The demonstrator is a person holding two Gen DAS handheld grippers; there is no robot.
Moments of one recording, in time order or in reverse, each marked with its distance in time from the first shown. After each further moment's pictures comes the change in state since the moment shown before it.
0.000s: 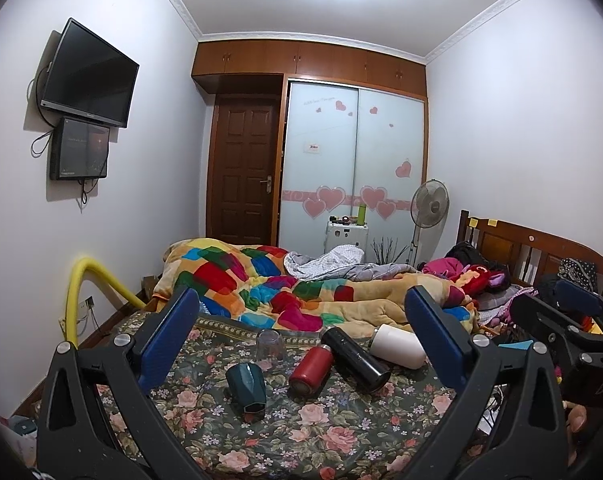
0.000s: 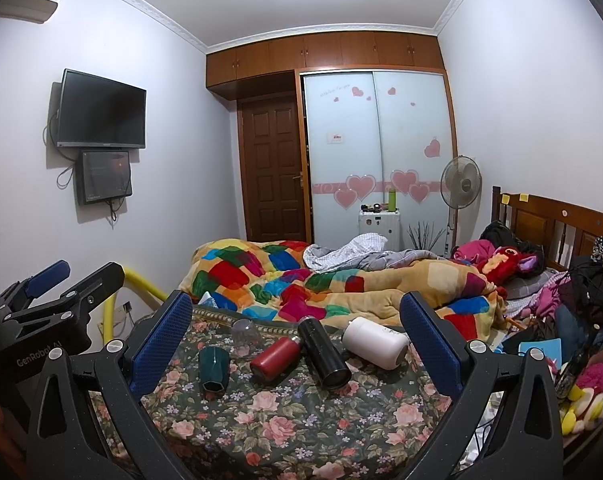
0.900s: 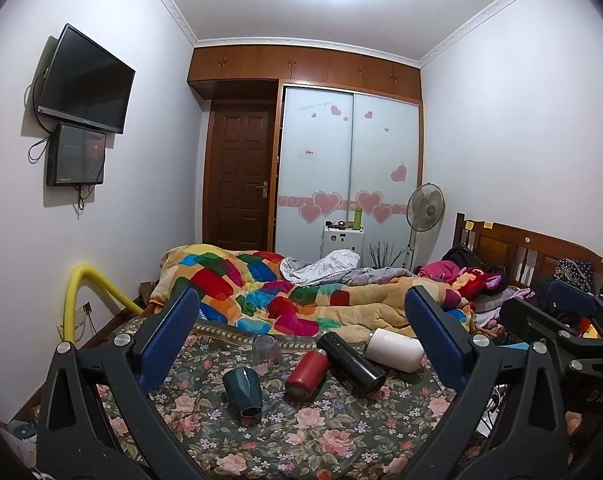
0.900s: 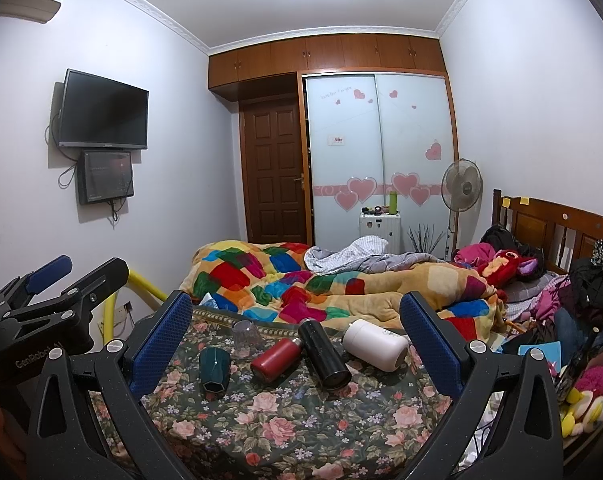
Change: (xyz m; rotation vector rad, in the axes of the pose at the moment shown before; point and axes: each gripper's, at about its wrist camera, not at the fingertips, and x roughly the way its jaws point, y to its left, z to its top) left arm -0.003 -0.005 0.000 0.014 -0.021 -0.018; right arm -0.002 0.001 0.003 -0.007 -0.004 0.000
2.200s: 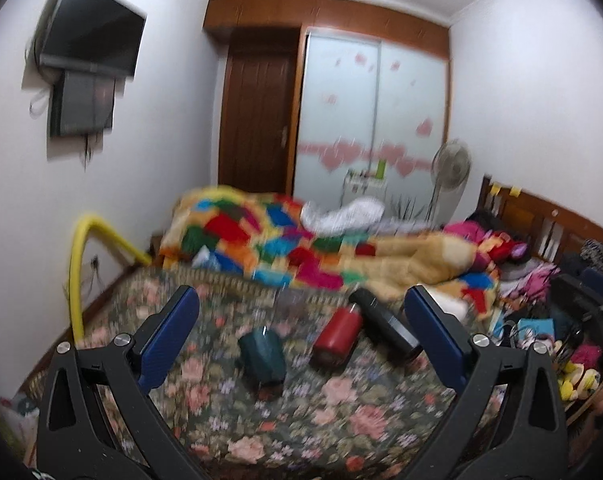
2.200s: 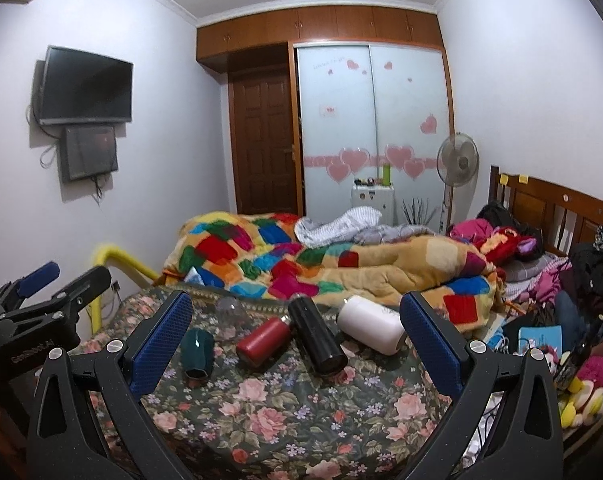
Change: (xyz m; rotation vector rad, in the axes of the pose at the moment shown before) left arm 0.094 0.046 -0.053 -0.051 0.228 0.070; right arm 0.064 -0.015 -0.023 0.007 0.135 -0.039
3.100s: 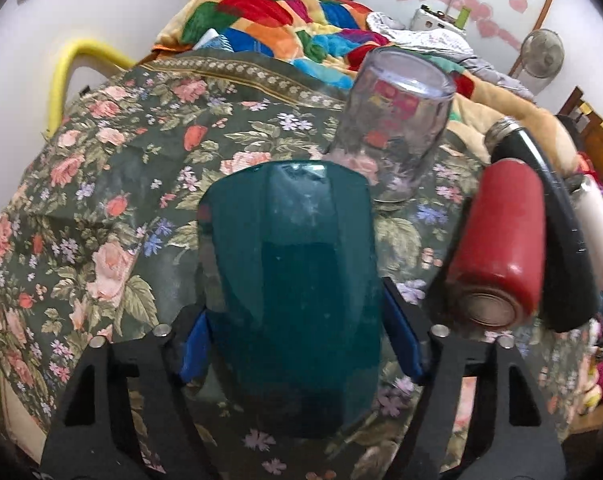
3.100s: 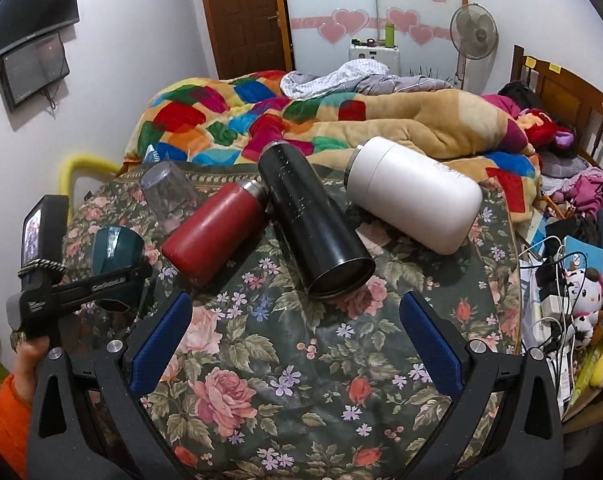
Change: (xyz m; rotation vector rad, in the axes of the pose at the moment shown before) left arm 0.287 0.049 -0.130 -0.151 0.627 0.130; right arm 0.176 -0.012 -0.083 0.055 0.468 0.006
